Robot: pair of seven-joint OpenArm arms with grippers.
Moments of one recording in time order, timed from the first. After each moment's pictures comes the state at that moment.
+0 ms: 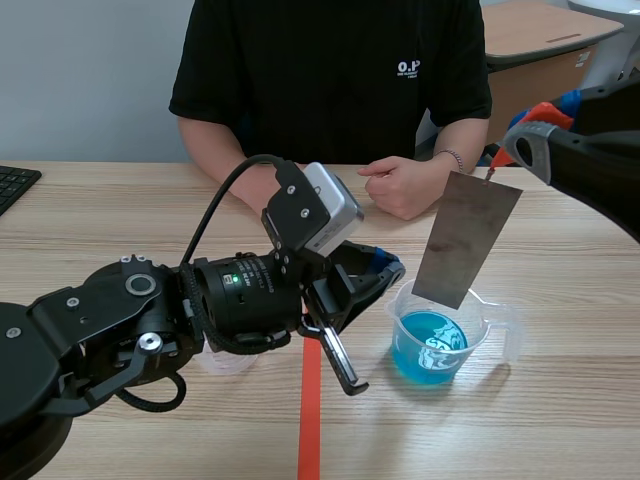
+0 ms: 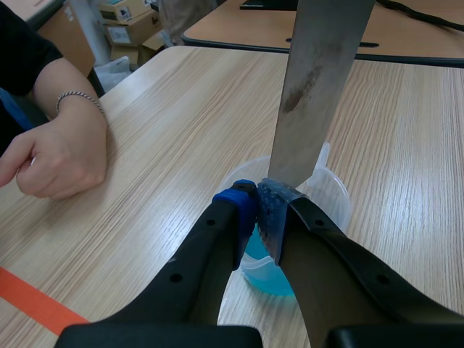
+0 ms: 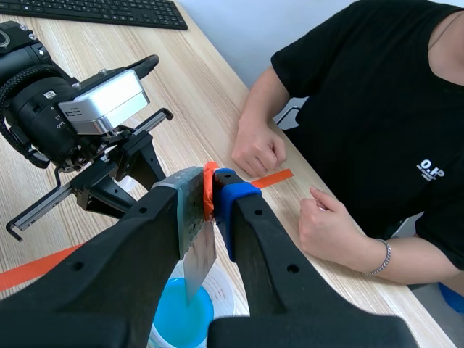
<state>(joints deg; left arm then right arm) -7.6 -21.0 43.5 83.6 -6.7 -23.4 -11.4 -40.1 45.1 21.3 128.2 20.7 38.9 7.0</state>
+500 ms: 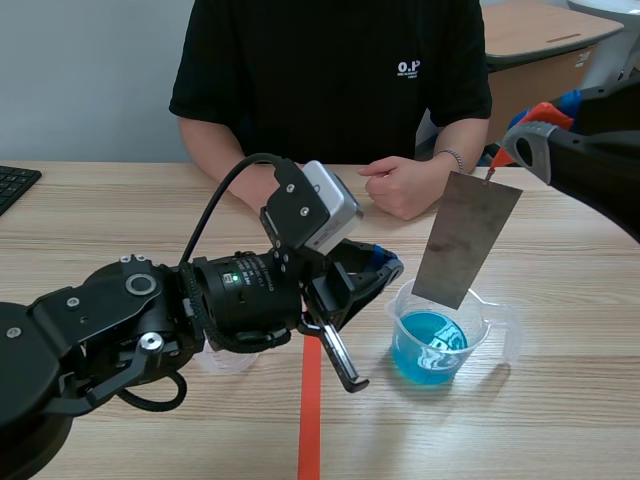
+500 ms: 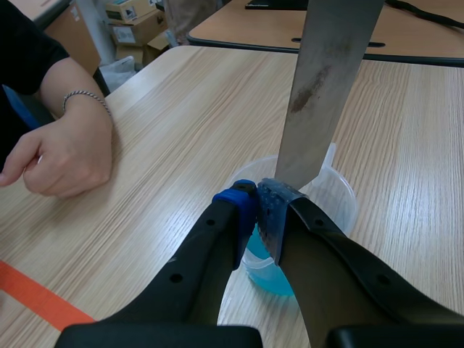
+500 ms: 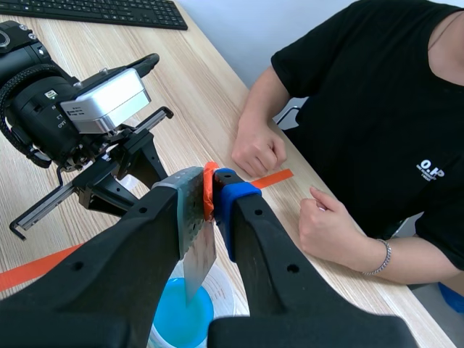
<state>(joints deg) -7.6 -21.0 43.5 83.6 -6.7 -22.5 -11.4 -40.1 45.1 21.3 128.2 20.7 38.9 7.0</state>
